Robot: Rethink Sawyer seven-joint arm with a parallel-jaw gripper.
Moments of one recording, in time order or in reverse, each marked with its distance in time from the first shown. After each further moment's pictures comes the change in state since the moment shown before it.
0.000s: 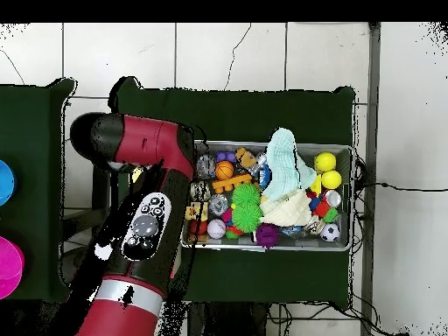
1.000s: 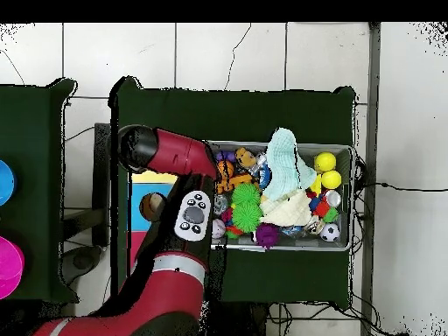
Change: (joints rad) arm -0.124 -0.019 0.248 0.136 -0.005 -0.259 0.000
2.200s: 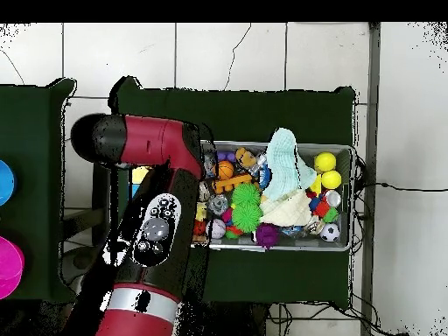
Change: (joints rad) arm 0.082 -0.071 -0.163 -0.109 -0.124 0.157 0.000
